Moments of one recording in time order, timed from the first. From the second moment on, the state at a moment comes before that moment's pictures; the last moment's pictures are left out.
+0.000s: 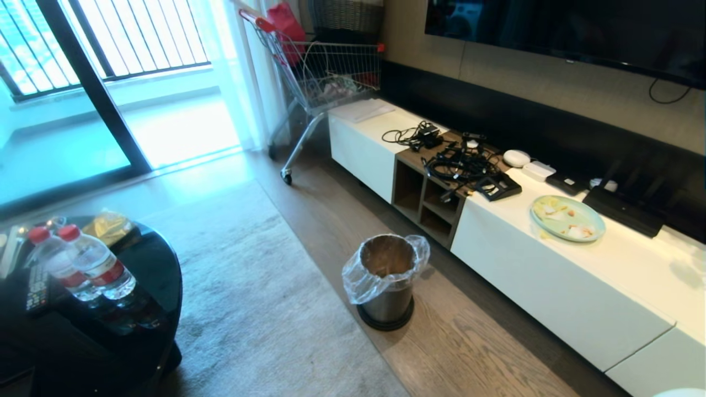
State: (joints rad) left arm 0.00 0.00 0.00 -0.01 0.01 -0.09; right arm 0.00 0.00 0.00 0.01 0.04 -0.14
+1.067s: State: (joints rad) left arm 0.00 0.00 0.00 -0.01 0.01 -0.09; right arm 0.00 0.00 0.00 0.01 0.04 -0.14
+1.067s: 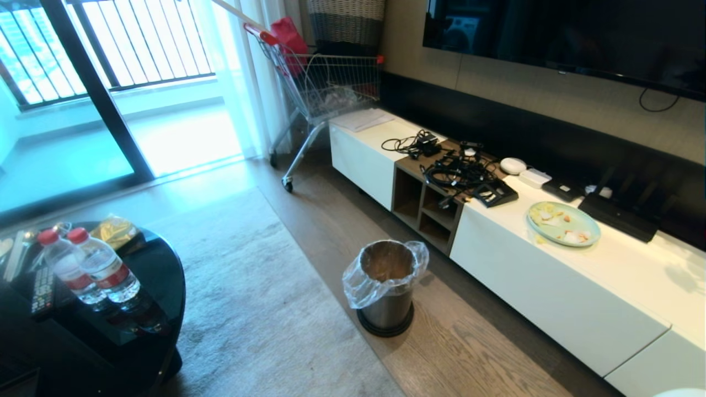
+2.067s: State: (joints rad) left arm 0.00 0.00 0.00 -0.01 0.01 -0.09; right arm 0.00 0.00 0.00 0.01 0.04 -0.11
